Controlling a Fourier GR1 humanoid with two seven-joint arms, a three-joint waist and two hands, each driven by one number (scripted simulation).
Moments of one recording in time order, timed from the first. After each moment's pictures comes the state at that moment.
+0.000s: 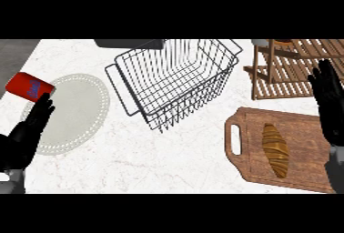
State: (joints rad) left arm -0.04 0.49 -0.03 -1.37 0.20 0.07 -0.08; right arm -0.18 -0.42 -0.03 -1.56 -0.21 -0.18 0.04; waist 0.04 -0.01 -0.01
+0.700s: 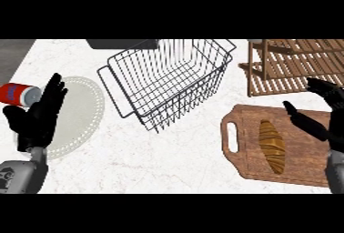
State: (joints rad) left arm -0.18 0.38 -0.03 -1.42 0.17 0.21 0.08; right arm -0.15 -0.38 -0.10 -1.43 -0.03 -0.32 -0.23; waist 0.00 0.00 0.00
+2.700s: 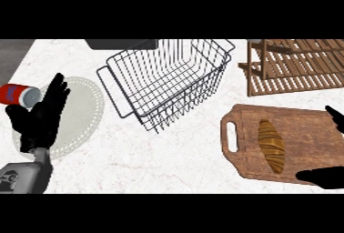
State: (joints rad) left arm -0.17 0.31 0.02 -1.48 0.08 0.18 0.15; right arm 0.11 -0.54 -0.06 -1.90 0.22 0.13 0.64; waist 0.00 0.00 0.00
